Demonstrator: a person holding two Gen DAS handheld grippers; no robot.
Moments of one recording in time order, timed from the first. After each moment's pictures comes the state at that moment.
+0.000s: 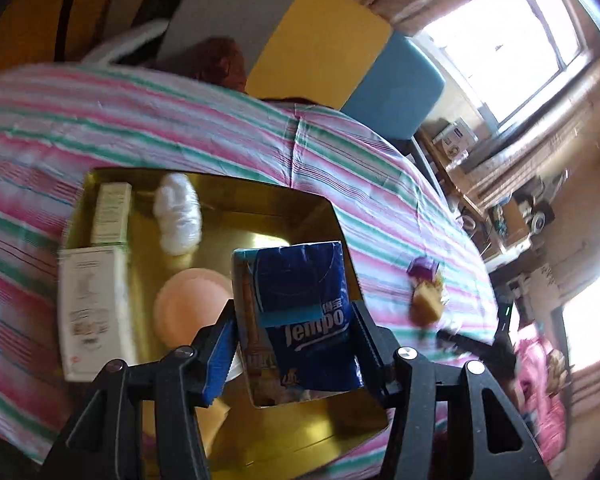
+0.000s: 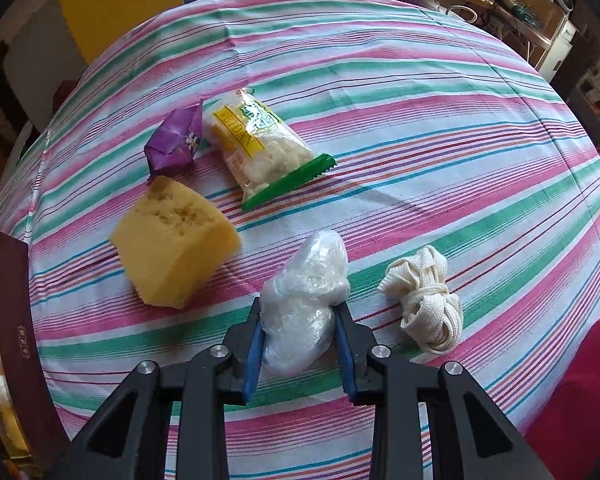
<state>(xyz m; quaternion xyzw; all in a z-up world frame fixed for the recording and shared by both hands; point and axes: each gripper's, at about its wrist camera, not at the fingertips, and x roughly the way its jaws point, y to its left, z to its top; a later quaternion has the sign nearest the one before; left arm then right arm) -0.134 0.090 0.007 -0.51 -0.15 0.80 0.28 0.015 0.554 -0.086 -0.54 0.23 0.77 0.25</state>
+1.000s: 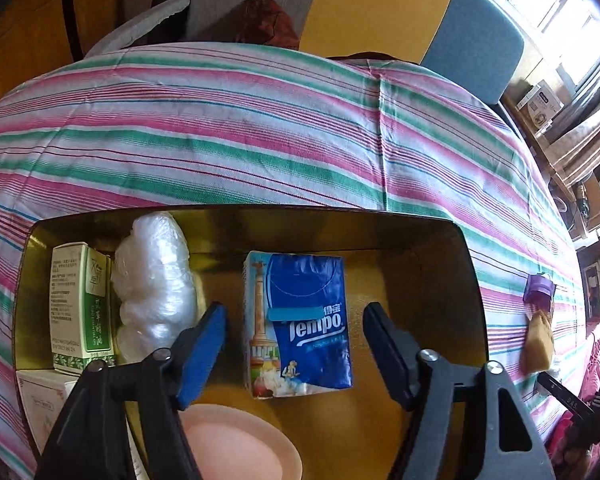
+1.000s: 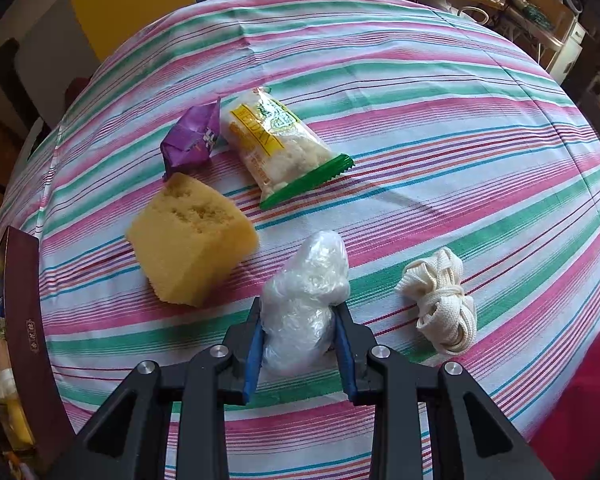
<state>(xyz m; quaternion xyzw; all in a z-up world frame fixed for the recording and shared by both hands) -0.226 0.155 -0.064 -0.57 -0.02 0.80 0.17 0.018 0.553 -0.084 -0.54 0.24 0.78 0.23</state>
